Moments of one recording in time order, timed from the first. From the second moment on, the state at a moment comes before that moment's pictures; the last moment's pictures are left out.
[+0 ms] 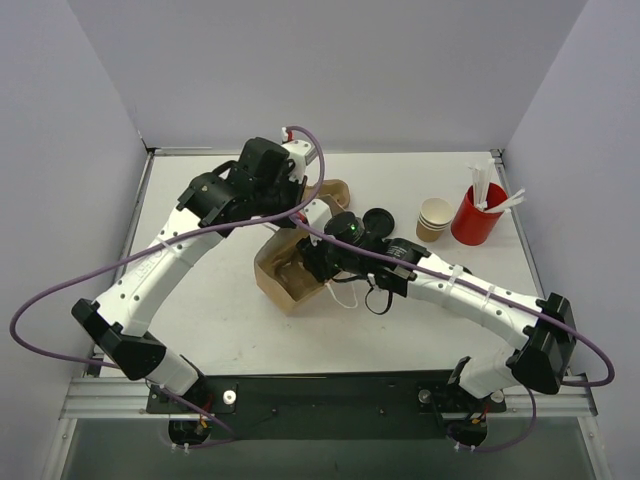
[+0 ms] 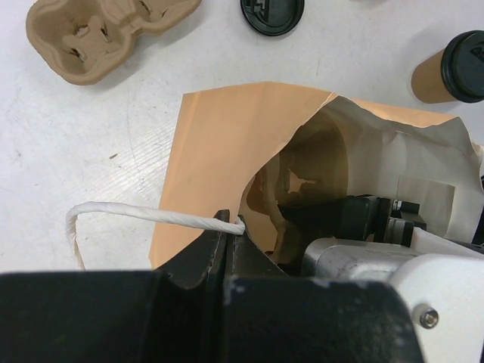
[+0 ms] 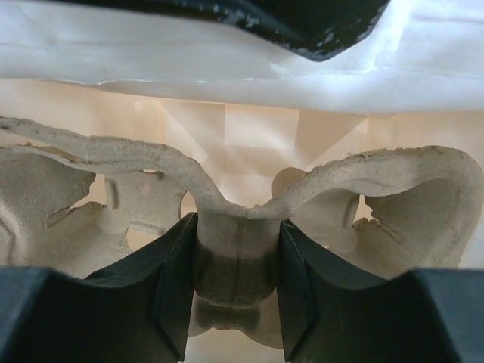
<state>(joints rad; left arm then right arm) -0.71 1.53 1.83 -1.02 -0.02 -0.24 0.97 1.41 1.20 -0.40 0.09 0.03</state>
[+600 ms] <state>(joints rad) -0.70 1.52 1.65 -0.94 -0.10 -0.22 0.97 1.48 1.17 -0.44 0.11 0.08</state>
